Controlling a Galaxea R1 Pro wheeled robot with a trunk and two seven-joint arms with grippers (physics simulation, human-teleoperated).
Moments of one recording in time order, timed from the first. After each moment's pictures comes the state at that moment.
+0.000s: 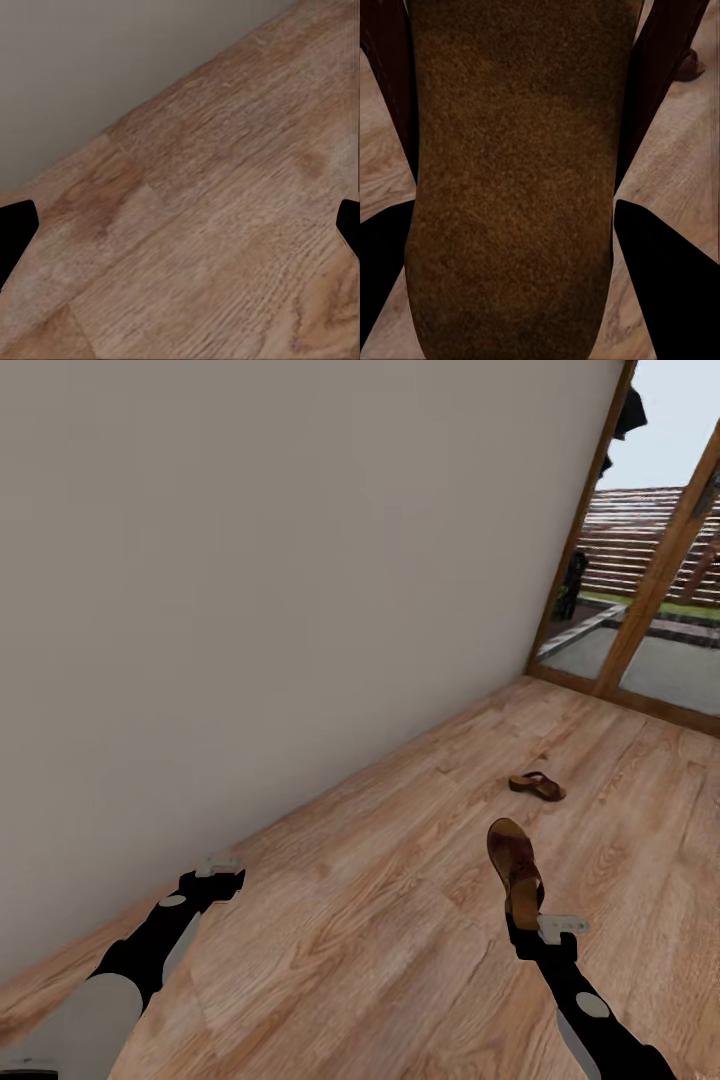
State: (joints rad) left arm -0.68 0.13 -0.04 -0.54 0.05 0.11 -0.01; right arm -0.46 -0.17 -0.02 -0.51 -0.04 -0.34 0.00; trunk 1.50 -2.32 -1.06
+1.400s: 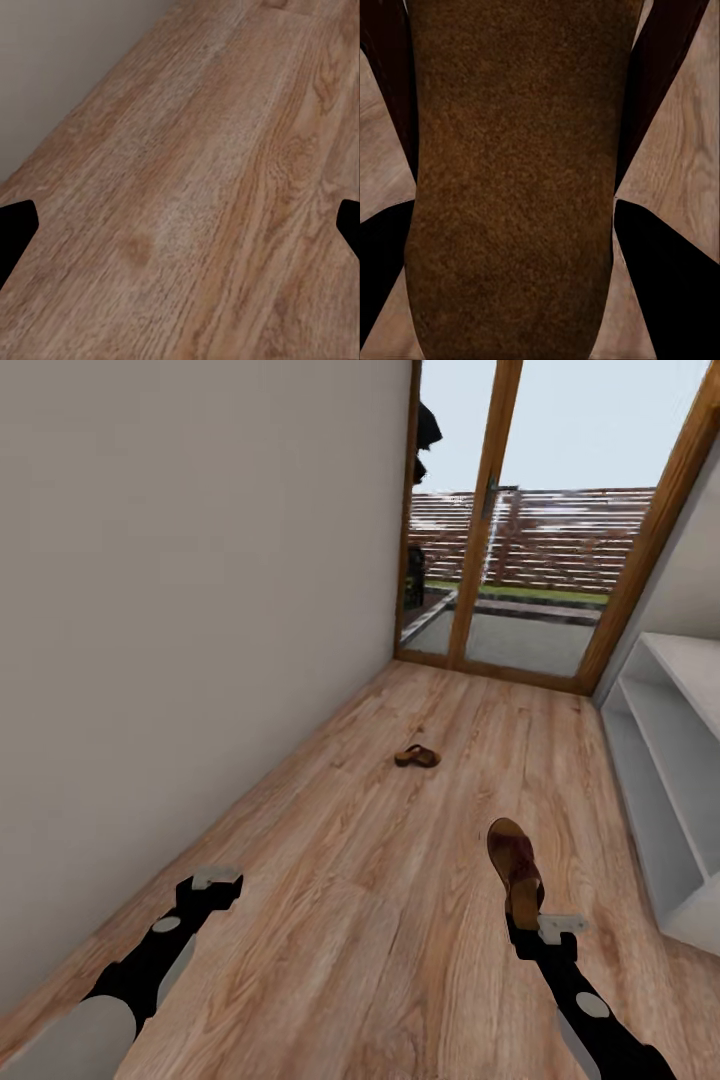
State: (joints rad) left arm -0.63 0.13 -0.04 -0.52 0.05 -0.06 -0.01; right arm -0.46 -0.17 -0.02 -0.51 -0.04 -0.34 0.00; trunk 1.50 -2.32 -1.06
